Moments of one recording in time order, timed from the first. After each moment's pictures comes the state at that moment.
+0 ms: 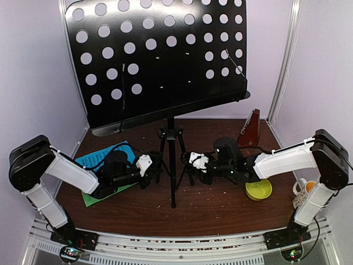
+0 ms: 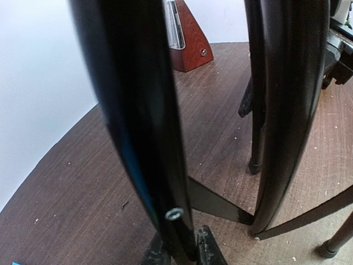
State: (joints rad) left arm -0.81 1.63 0.51 0.84 0.13 0.33; right arm 0.85 1.65 0.83 0.30 -0.19 -0.50
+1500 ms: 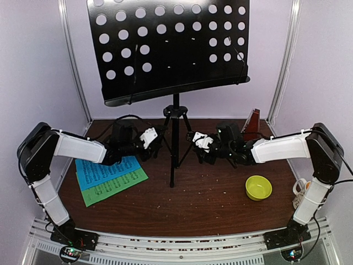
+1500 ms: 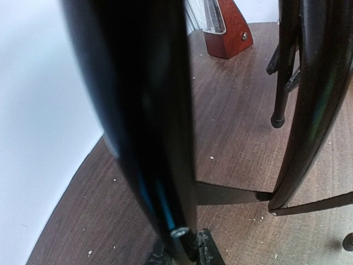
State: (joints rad) left arm -0.61 1.75 0.92 0.42 0.24 0.53; right arm 0.71 1.72 1.00 0.23 -0.08 -0.58
